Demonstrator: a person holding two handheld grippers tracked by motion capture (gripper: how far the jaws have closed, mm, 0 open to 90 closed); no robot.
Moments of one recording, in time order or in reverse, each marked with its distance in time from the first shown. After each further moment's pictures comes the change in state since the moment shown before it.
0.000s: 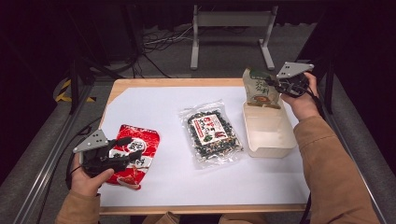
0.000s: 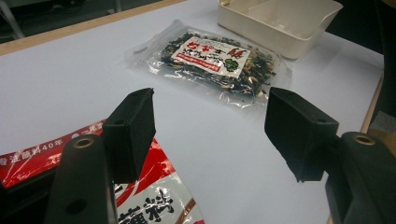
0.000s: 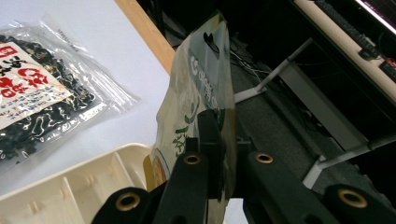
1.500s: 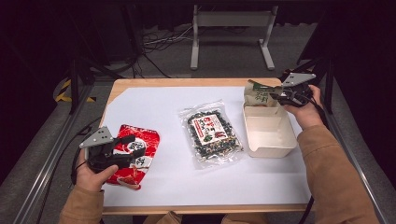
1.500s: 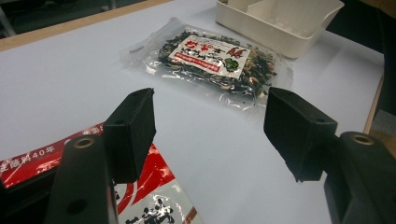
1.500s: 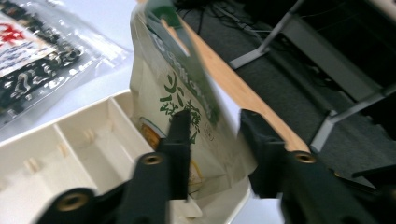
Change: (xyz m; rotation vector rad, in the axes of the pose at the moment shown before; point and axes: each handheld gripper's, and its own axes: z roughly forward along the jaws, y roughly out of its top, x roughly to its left) left arm 0.007 0.004 0.012 0.010 -0.017 0.003; right arm 0.006 -0.043 0.004 0.105 -0.025 0.138
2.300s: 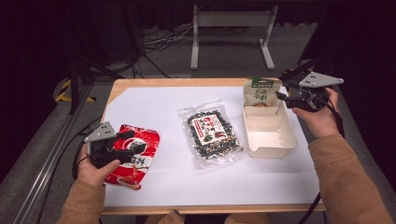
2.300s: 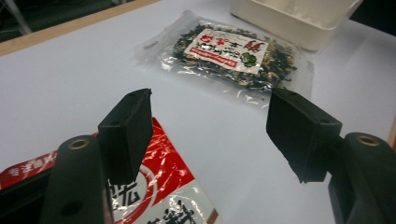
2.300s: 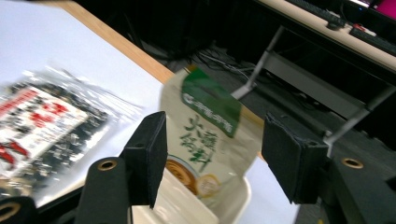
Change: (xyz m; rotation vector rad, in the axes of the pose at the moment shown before) left arm 0.010 0.007 0.007 0.041 0.069 0.021; right arm 0.017 0.005 -0.062 -0.203 -0.034 0.142
